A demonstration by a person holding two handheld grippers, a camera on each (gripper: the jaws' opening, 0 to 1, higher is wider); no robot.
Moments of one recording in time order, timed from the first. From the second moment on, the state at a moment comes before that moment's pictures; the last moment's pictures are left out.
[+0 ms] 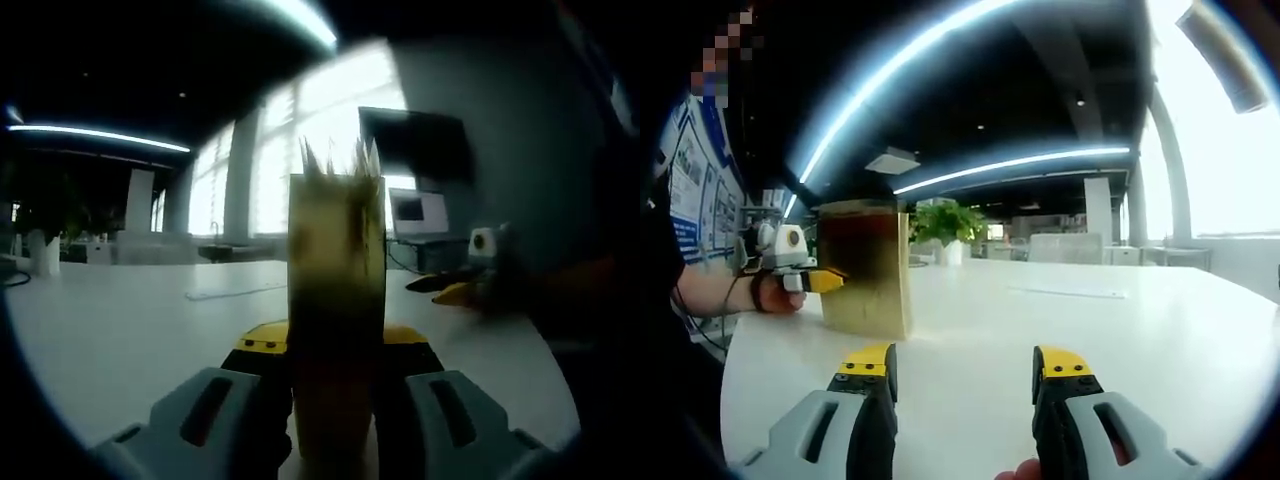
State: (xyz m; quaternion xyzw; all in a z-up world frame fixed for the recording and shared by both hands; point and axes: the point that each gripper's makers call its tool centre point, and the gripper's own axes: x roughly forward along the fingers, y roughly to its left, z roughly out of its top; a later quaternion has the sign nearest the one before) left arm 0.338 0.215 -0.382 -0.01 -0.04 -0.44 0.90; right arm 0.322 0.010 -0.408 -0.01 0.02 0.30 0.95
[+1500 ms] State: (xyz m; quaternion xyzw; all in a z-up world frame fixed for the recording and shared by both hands) left arm 0.342 0.220 -0.387 -0.01 -0.03 -0.43 0.90; right arm 0.293 0.055 -0.329 -0.06 -0.03 0.36 0.93
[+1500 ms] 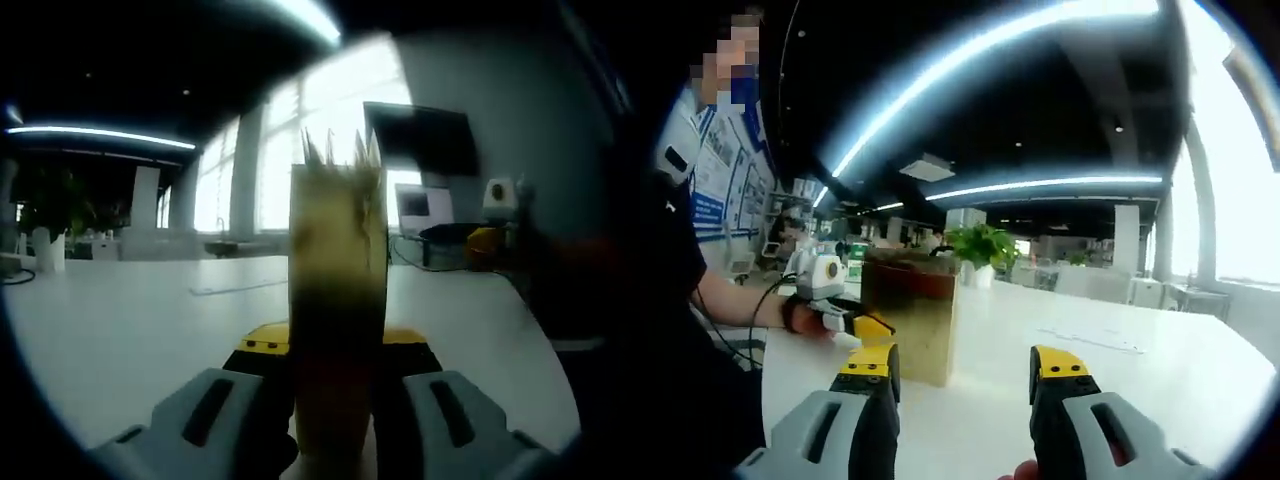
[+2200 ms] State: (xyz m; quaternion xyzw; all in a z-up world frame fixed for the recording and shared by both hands) left arm 0.340 0.218 -0.386 -0.01 -0.03 -0.43 0.90; right arm 0.303 0.075 -0.289 -0.11 0.00 0.35 0.93
